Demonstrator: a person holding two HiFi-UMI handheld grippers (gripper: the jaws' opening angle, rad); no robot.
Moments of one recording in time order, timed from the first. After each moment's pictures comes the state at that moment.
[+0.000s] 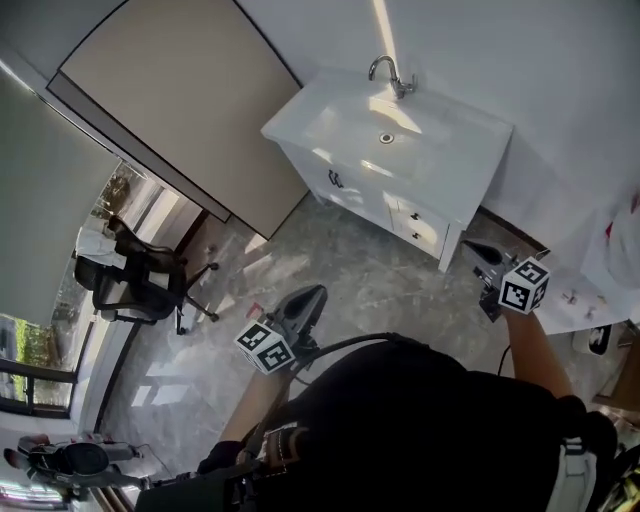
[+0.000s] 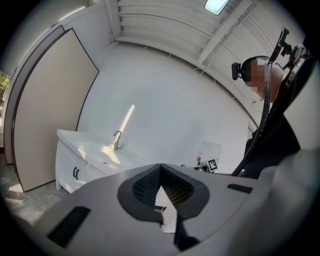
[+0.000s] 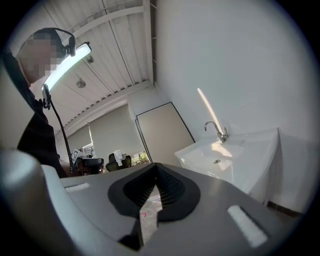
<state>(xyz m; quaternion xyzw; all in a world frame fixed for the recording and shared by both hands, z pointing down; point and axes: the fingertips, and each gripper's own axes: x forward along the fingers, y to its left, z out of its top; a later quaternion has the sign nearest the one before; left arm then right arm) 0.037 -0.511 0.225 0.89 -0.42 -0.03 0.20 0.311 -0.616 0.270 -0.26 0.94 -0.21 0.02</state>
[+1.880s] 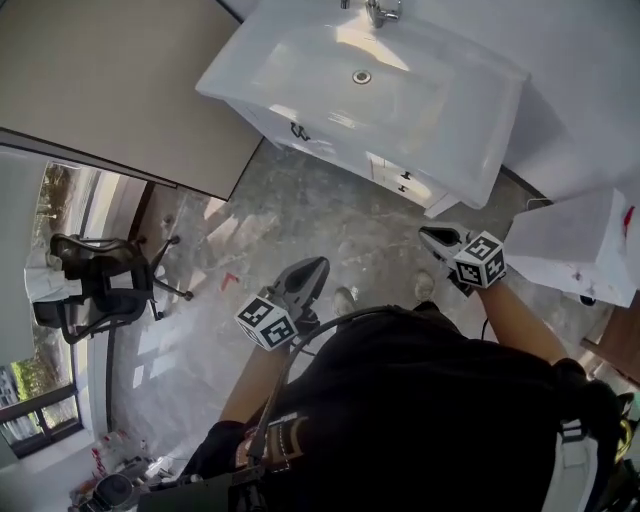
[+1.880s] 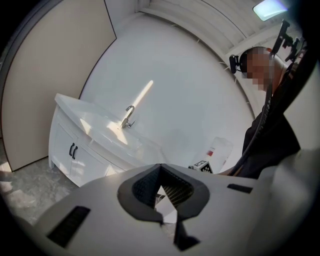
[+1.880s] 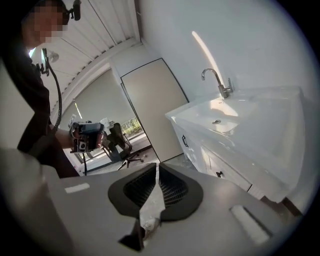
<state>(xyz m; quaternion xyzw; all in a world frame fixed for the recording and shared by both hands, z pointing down) -0.012 -0.686 0.368 0.87 -0.36 0.00 0.32 0.181 -0.729 0.478 -0.24 0.91 -0.29 -0.17</state>
